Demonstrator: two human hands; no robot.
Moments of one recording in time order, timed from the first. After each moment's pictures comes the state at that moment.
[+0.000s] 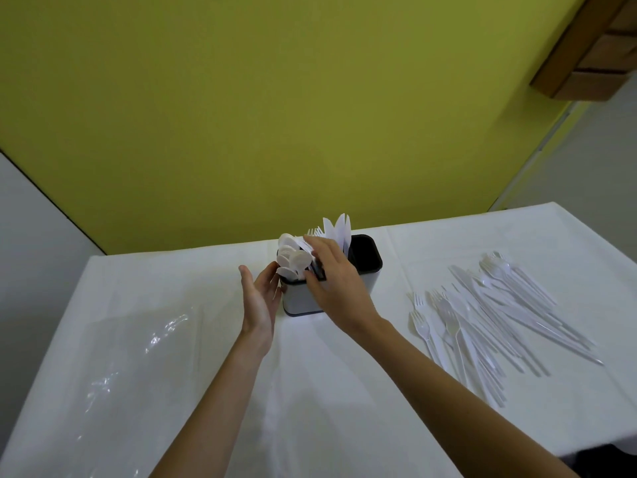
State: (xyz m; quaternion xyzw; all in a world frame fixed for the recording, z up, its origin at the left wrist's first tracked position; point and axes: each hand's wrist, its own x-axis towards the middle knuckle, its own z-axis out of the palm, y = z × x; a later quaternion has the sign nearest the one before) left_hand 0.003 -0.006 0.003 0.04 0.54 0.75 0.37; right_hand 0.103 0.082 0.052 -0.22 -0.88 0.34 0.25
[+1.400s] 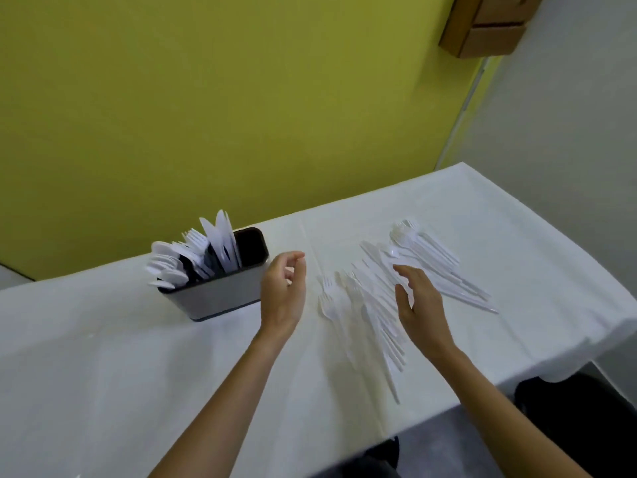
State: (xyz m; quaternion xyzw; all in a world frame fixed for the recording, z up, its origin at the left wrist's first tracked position) left_hand 0.162 0.115 0.022 0.30 0.75 0.55 0.20; right_hand 0.365 0.208 -0.011 -0.42 -0.81 0.27 0.31
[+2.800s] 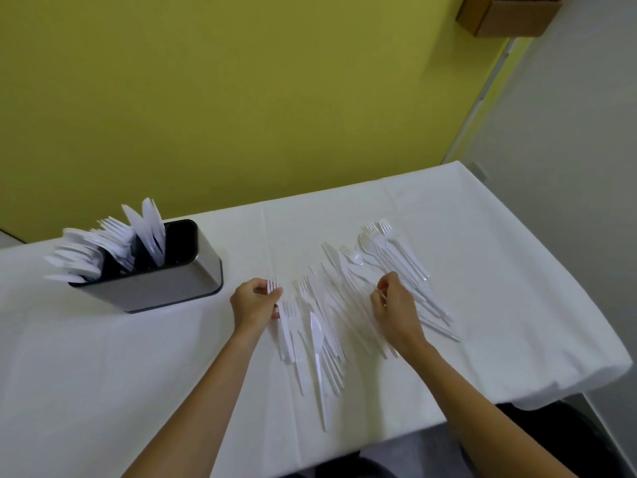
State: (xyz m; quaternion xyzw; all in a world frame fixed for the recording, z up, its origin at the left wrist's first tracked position) left_hand 0.202 0.175 -0.050 0.09 0.83 0.47 0.28; right_hand 0.401 0.300 -0.039 -0.48 -0.77 0.38 0.15
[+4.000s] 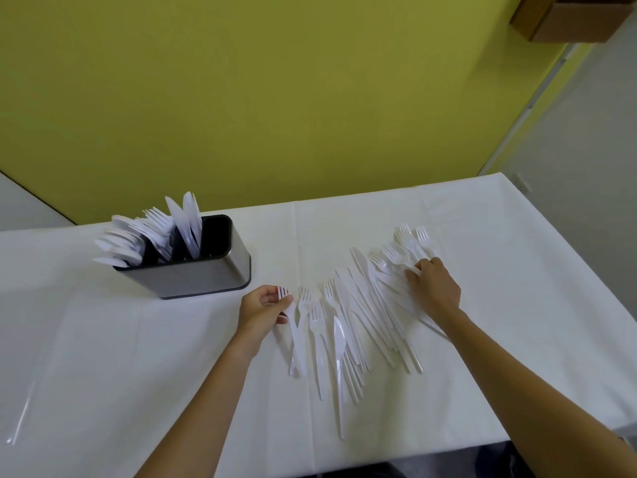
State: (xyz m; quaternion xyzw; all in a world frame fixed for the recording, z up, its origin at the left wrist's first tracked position) left_hand 0.185 0.143 -0.051 0.03 0.79 0.51 0.35; right_hand 0.374 0.374 -0.050 -0.52 -0.83 0.20 0.02
